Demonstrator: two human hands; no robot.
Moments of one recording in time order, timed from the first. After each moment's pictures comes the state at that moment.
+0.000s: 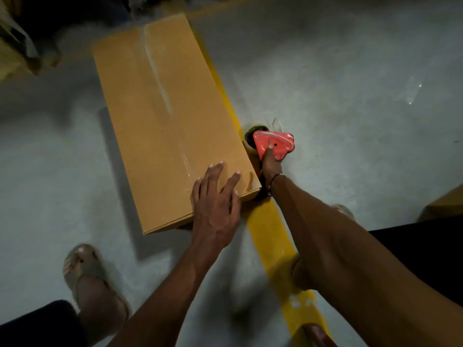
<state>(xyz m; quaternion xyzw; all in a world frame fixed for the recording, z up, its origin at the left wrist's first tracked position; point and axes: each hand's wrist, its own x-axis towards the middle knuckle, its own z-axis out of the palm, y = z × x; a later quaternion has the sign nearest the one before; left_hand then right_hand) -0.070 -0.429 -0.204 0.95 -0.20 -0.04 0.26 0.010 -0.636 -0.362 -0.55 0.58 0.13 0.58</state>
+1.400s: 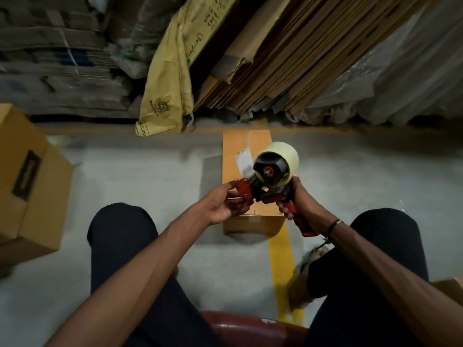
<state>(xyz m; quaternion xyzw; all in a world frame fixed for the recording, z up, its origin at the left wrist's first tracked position) -0.155 -0.296 0.107 0.48 0.23 -0.33 0.78 -0.172 -0.527 0.108 -0.68 0.13 0.23 0.68</state>
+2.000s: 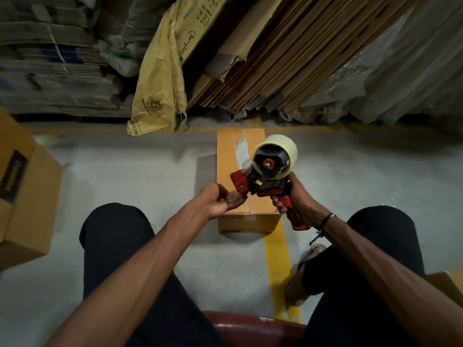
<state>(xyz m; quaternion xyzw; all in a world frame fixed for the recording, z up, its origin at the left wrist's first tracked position) -0.148 -0.300 0.109 0.37 0.32 -0.28 0.83 -0.160 -0.529 0.104 -0.65 0.11 0.26 0.71</state>
